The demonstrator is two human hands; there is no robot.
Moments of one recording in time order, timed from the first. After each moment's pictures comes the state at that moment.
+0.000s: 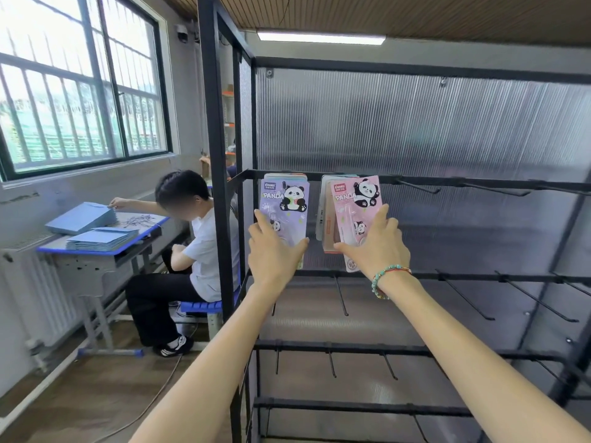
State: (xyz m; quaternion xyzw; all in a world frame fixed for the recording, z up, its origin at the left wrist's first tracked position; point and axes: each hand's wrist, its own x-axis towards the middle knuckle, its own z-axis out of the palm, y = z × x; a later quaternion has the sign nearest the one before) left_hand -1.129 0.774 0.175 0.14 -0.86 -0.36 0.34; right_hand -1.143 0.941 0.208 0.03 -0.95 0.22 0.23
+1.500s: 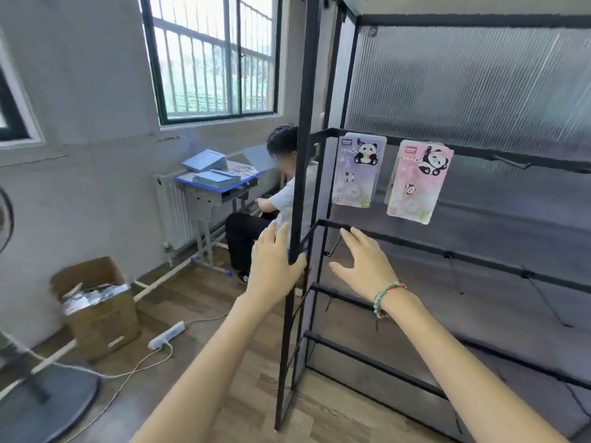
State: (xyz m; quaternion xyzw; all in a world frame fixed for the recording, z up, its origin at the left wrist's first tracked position) left_hand -0.964 0.763 0.115 0.18 -0.89 -0.25 0.32; right_hand -1.054 0.915 0.145 0.36 -0.91 0.19 0.06
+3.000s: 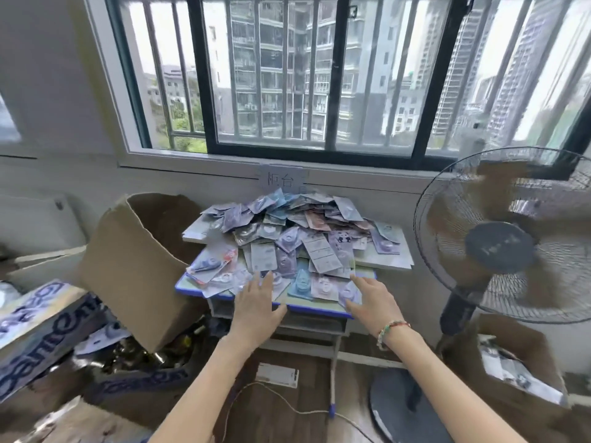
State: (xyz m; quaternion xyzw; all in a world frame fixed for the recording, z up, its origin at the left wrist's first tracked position) left_hand -0.199 0.354 0.033 0.79 -0.58 -0.06 0.20; right_hand -0.410 0.278 0.061 0.82 -0.53 0.14 -0.15
